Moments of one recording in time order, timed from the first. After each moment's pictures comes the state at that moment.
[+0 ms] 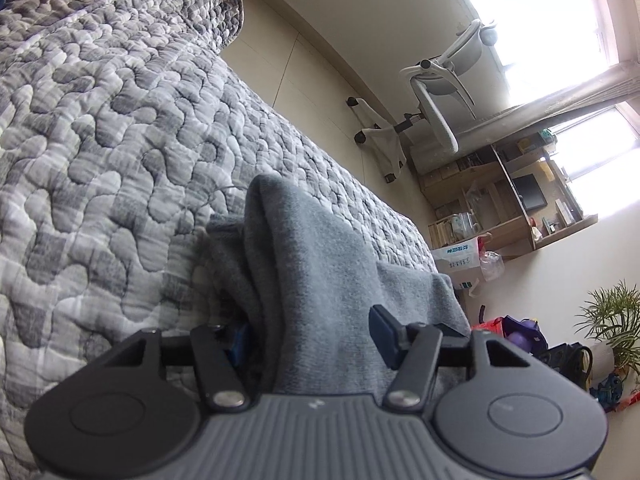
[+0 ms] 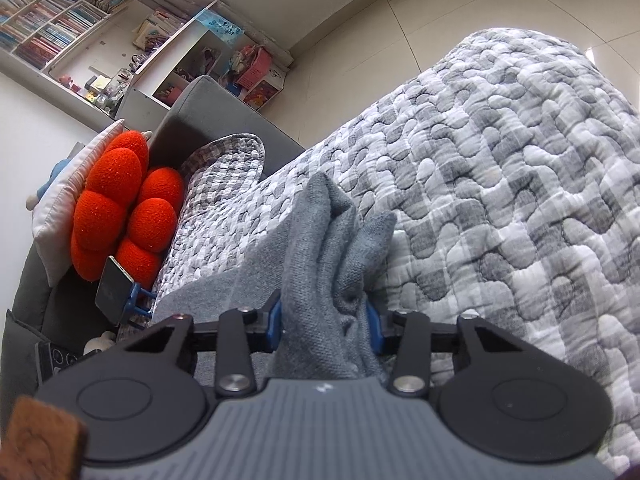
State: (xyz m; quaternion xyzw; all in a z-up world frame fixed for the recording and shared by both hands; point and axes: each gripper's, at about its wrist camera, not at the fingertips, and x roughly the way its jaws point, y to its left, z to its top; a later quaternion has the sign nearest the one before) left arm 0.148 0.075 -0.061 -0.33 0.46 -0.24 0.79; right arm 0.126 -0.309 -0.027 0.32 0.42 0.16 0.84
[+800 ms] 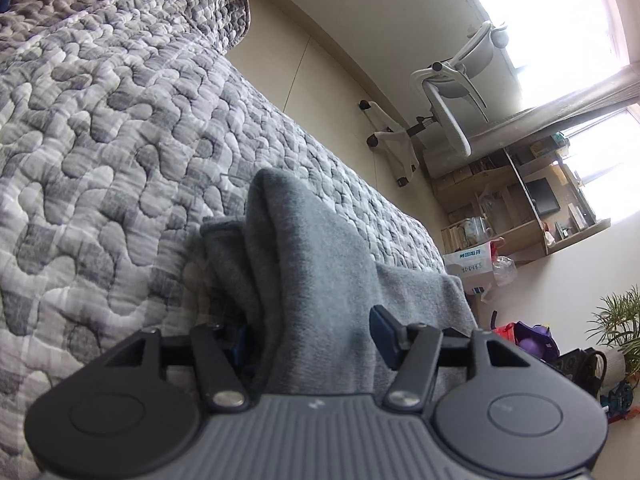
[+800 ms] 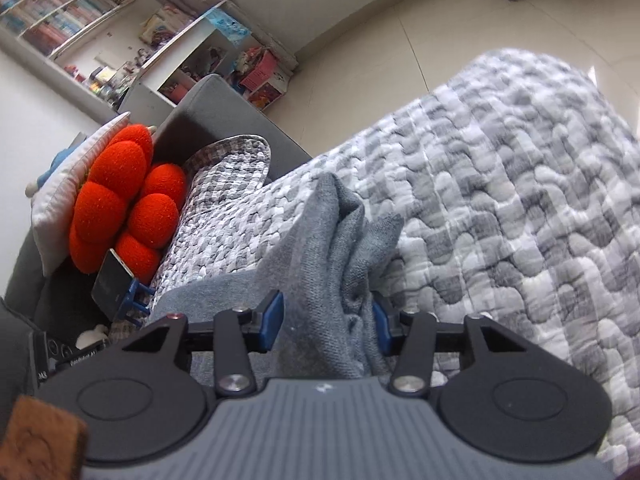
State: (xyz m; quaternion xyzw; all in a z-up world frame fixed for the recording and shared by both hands) left arm 0.152 0.066 -0.060 -0.32 0.46 -0.22 0.80; right arm 0.132 -0.312 -0.037 0.34 0.43 0.14 0.82
